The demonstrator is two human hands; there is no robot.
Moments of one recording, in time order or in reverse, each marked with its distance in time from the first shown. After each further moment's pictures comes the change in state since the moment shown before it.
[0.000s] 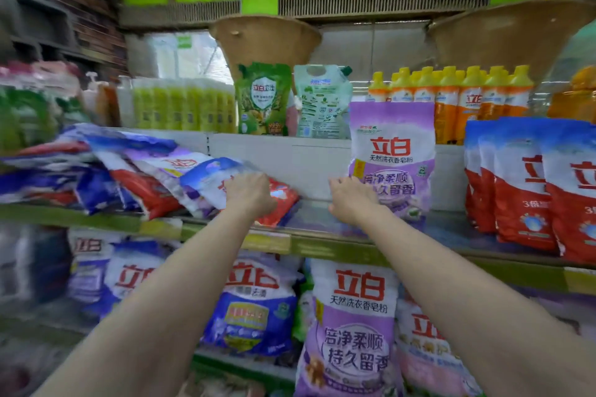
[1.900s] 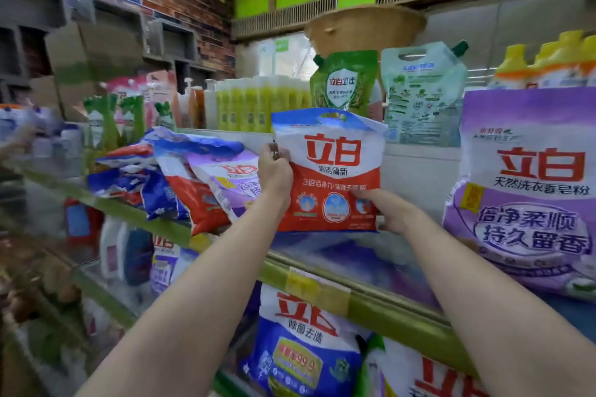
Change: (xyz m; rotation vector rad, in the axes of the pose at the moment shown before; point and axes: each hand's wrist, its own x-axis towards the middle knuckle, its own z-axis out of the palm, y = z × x) left_hand 0.112 -0.048 0.034 -1.321 0.555 -0.511; right_hand 0.159 -0.041 0.075 1.619 -0.523 0.129
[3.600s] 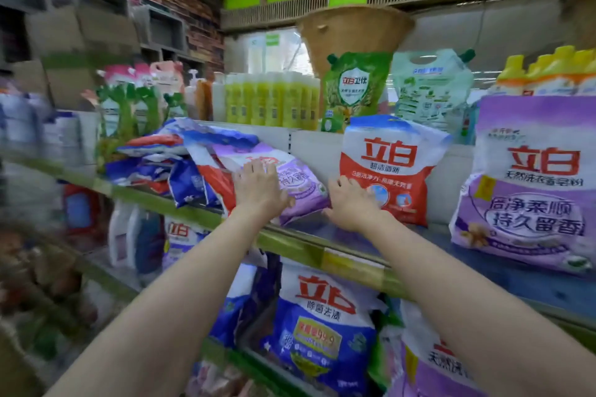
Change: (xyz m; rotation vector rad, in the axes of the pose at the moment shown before) left_hand 0.000 -0.009 -0.101 1.437 -0.282 0.452; right_hand -0.044 -0.013 0.110 -1.462 0.237 -0.382
